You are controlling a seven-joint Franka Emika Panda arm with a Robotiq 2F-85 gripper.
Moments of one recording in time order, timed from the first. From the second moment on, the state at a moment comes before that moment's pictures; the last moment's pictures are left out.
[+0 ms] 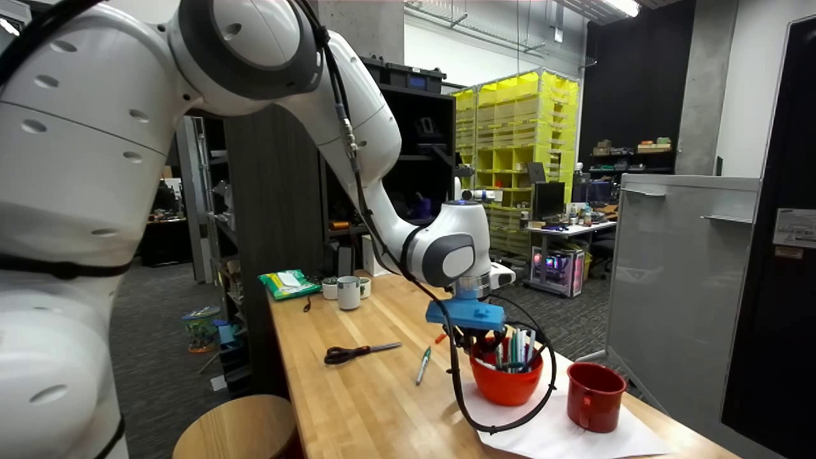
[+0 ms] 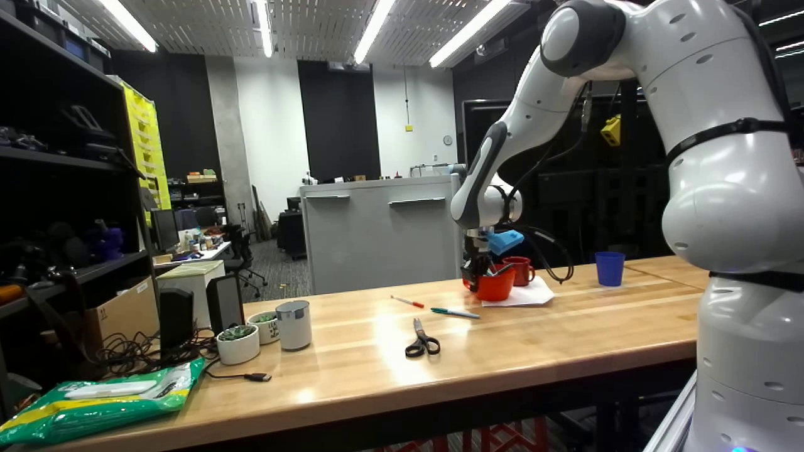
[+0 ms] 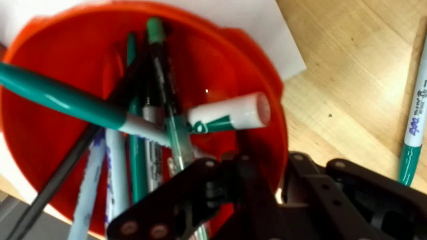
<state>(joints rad) -0.26 0.34 -0.06 -2.16 0.02 2.70 -0.46</state>
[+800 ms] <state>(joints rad) -0.23 0.33 -0.08 -2.17 -0.08 2.74 -0.38</state>
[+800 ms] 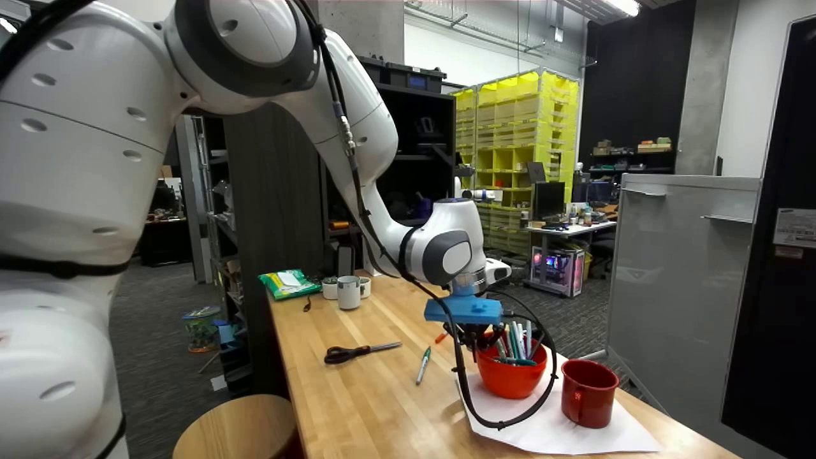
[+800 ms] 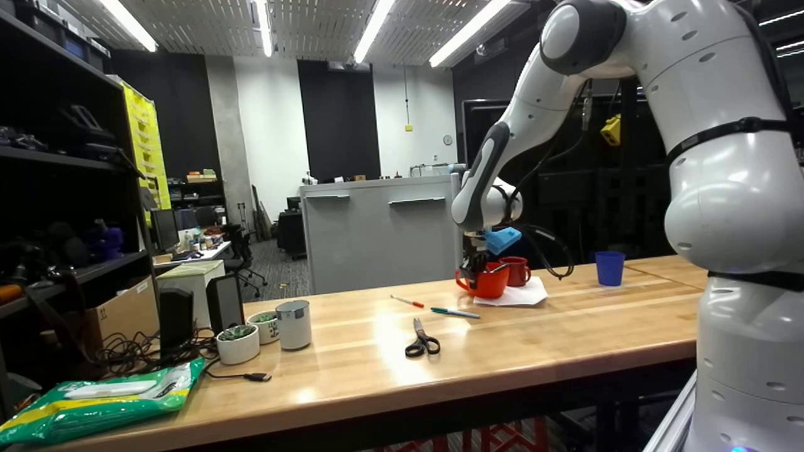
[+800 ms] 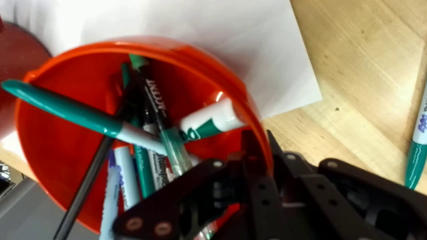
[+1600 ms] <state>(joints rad) -0.14 0.24 -0.12 -2.24 -0.24 2.85 -0.28</state>
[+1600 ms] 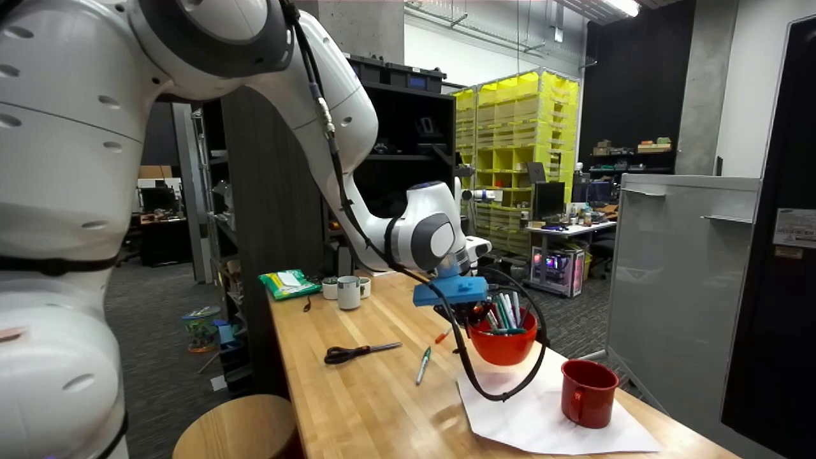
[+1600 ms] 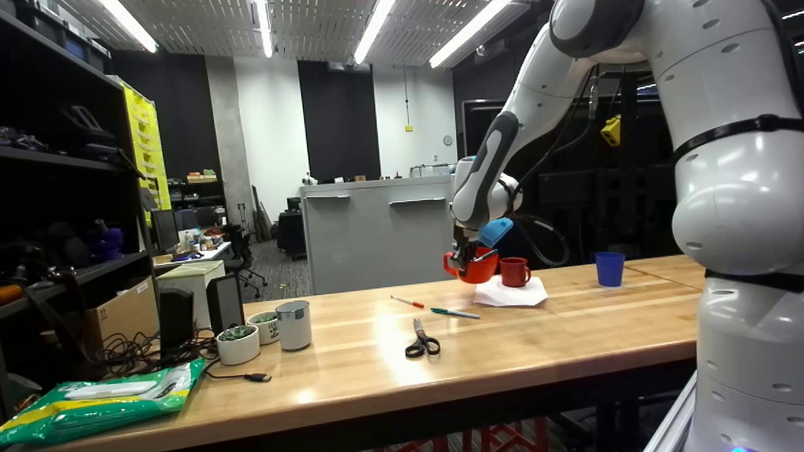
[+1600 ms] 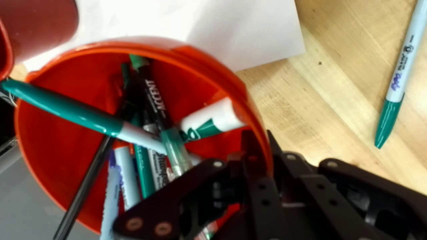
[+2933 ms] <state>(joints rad) 0.05 0.42 -0.02 -1.91 -0.52 2.64 -0.45</state>
